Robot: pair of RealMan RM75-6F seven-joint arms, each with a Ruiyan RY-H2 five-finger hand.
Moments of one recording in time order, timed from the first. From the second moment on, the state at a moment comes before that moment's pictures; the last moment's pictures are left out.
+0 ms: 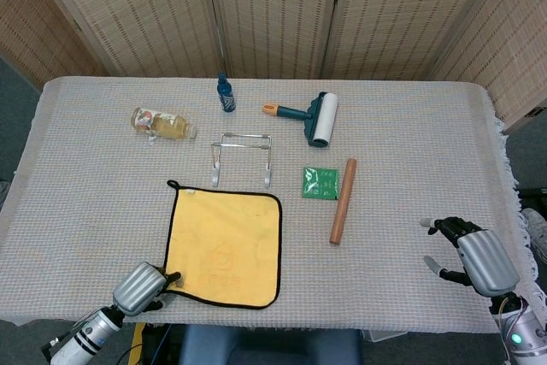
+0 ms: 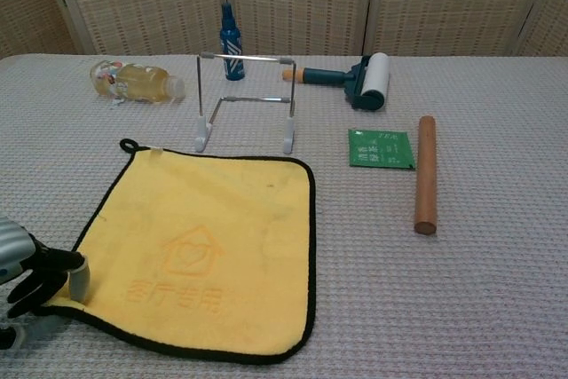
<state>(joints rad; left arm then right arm) -0.33 -1.58 0.20 -1.09 1.86 1.37 -0.12 0.14 -1.04 -0.01 -1.69 -1.70 1.47 0.14</state>
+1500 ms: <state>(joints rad) -0.32 -1.55 0.21 -1.15 1.84 1.39 -0.09 0.58 -1.62 -0.02 -1.57 -1.79 0.90 -0.09</state>
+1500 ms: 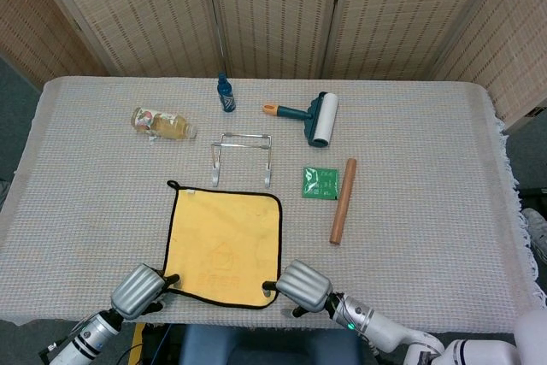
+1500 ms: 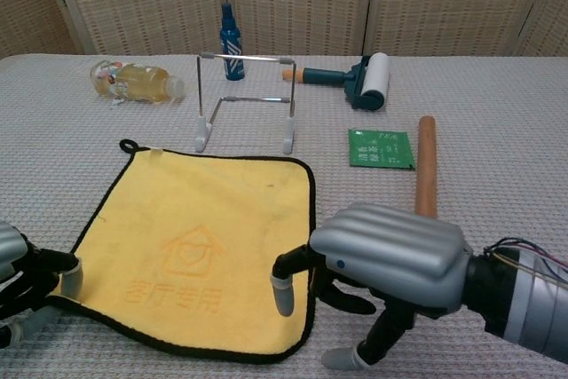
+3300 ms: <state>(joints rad) -0.56 -1.36 0.06 -1.41 1.70 1.14 -0.34 0.66 -1.73 0.14 -1.49 -1.46 0.95 -0.21</state>
